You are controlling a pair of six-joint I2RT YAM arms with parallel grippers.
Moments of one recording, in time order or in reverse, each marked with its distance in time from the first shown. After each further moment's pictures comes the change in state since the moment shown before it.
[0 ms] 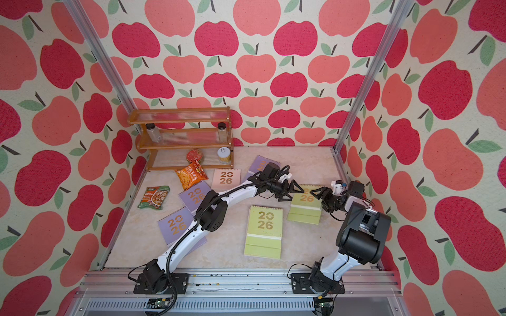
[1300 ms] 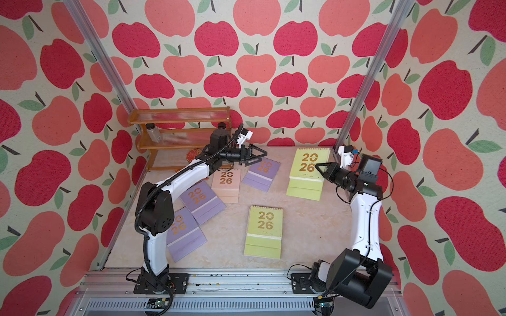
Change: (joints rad) left arm 0.315 -0.819 -0.715 0.214 0.109 0.217; right arm 0.114 -0.385 0.311 -0.150 -0.111 0.076
